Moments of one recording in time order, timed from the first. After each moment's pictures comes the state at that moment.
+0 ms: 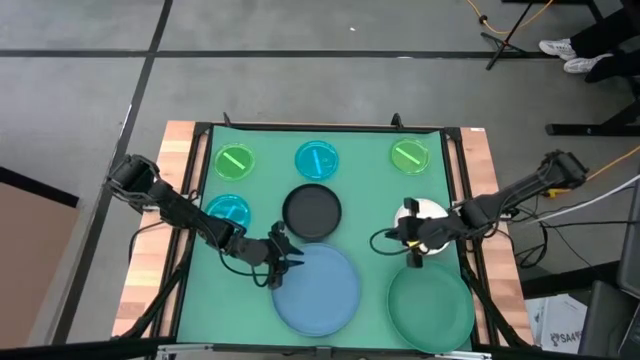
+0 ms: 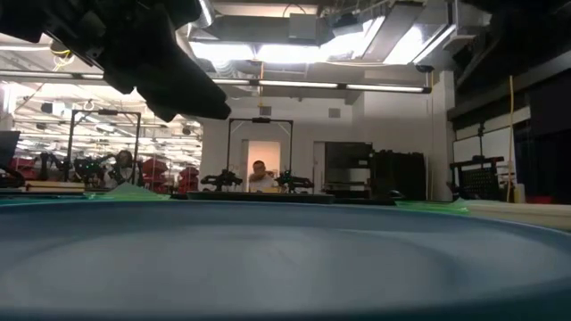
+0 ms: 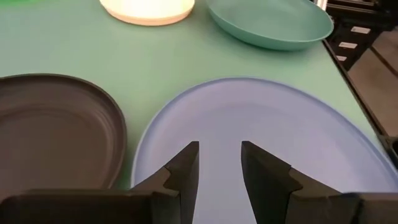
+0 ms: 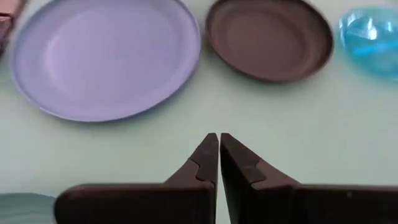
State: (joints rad) left arm -0.46 1.53 0.64 0.36 -0.39 -0.39; right arm 0.47 1.02 0.67 -0.46 0.35 0.34
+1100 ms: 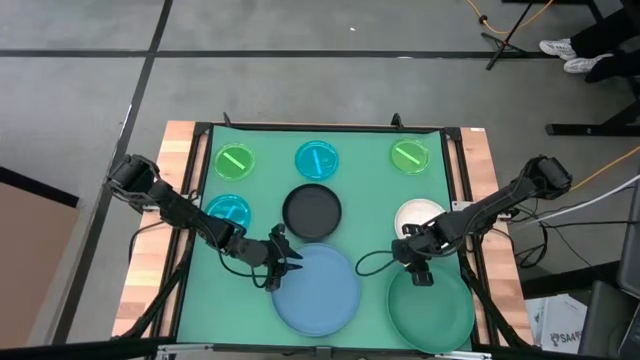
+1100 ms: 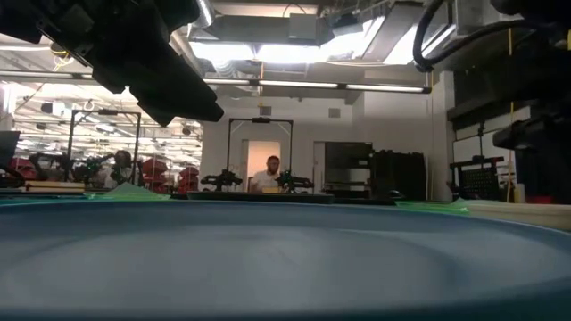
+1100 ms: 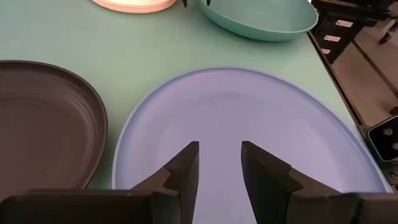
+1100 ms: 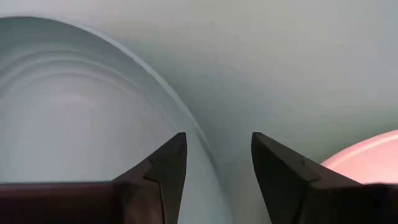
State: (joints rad) left arm -0.46 1.53 0.64 0.35 -0.33 -0.42; right arm 0.47 1.31 0.67 -0.63 -0.15 0.44
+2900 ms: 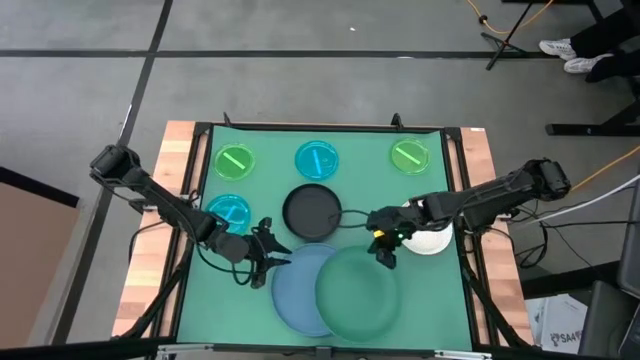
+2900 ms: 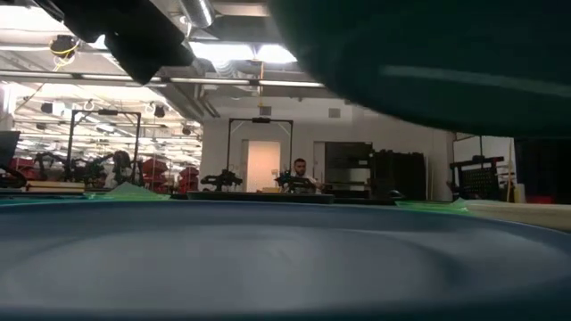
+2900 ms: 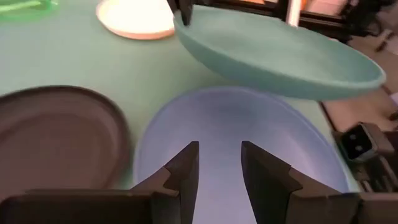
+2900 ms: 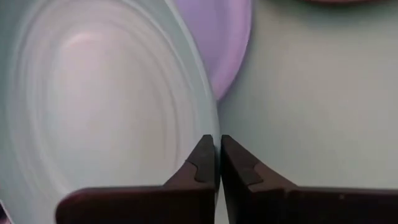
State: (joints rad) left arm -0.52 1.30 0.64 0.14 -0.41 -0.42; right arm 0.23 1.35 0.83 -0.38 -0.21 0.63
